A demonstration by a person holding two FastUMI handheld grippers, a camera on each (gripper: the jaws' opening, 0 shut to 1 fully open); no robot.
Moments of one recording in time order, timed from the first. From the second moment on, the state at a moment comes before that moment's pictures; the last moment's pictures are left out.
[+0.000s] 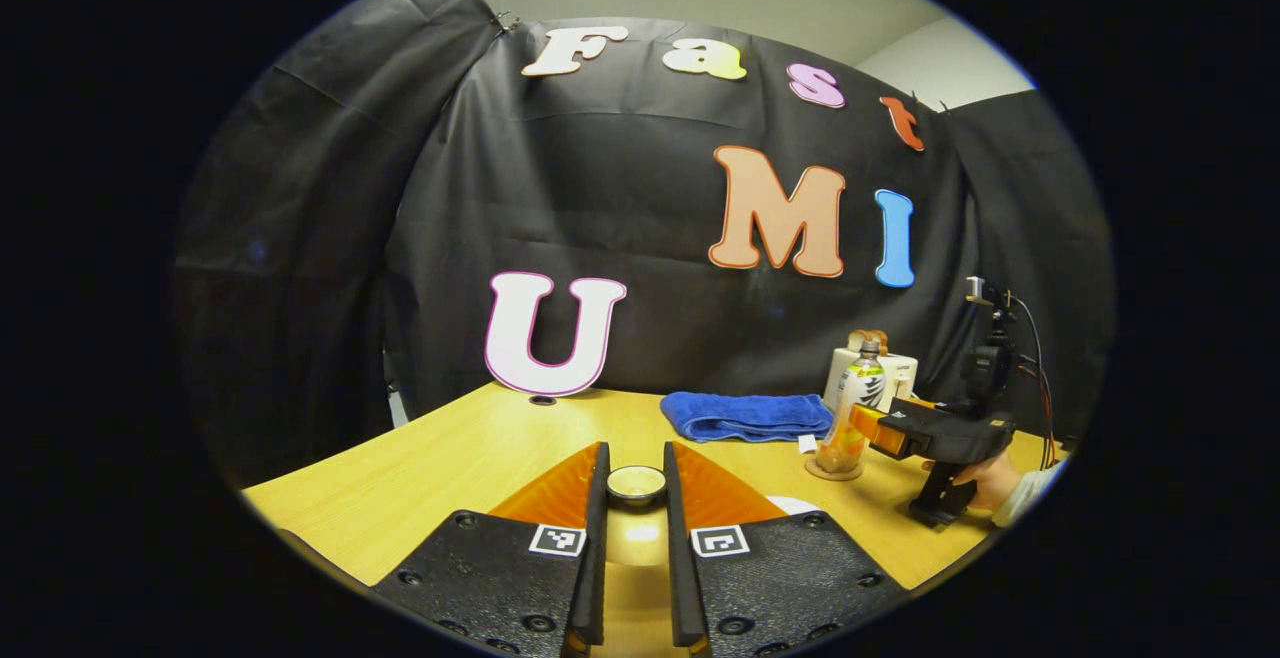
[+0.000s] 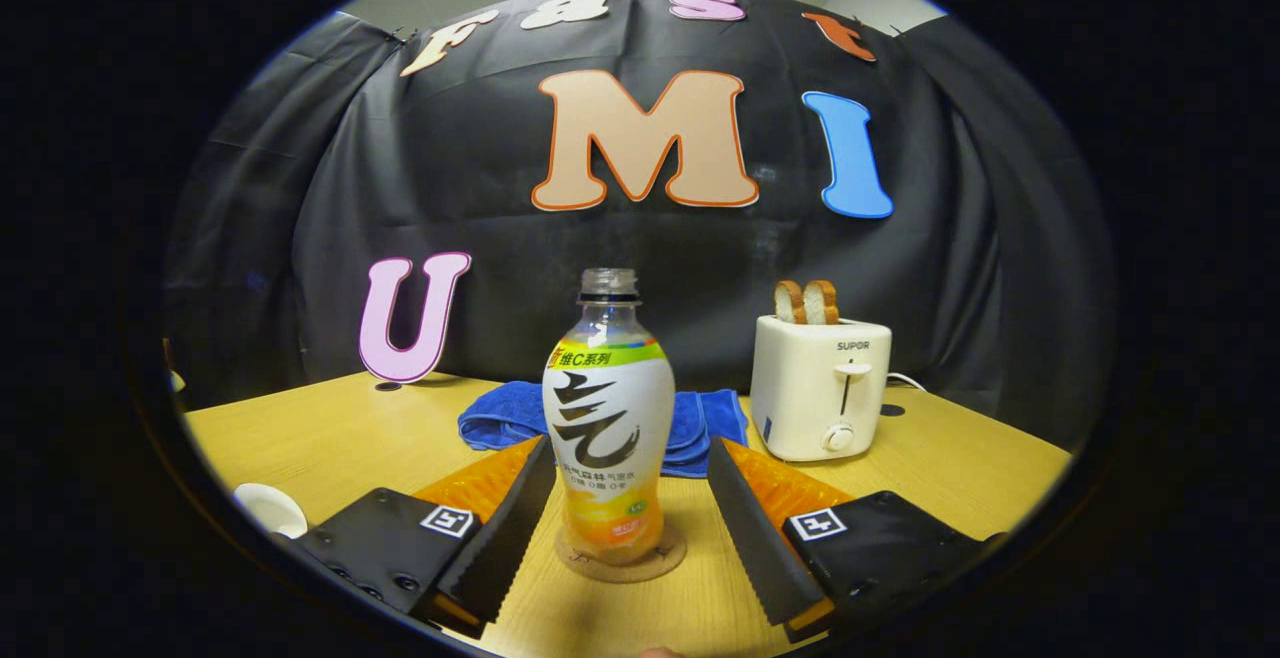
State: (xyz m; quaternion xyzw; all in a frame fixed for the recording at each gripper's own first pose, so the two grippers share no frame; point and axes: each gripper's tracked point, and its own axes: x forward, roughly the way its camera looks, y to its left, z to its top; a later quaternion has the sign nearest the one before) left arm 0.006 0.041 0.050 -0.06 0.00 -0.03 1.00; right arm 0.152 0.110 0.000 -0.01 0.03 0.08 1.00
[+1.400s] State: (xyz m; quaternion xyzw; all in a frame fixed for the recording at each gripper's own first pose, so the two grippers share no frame) left arm 0.050 -0.068 -0.012 -0.01 0.06 -0.12 0.99; right arm 0.041 0.071 0.016 0.00 0.02 0.11 0.99
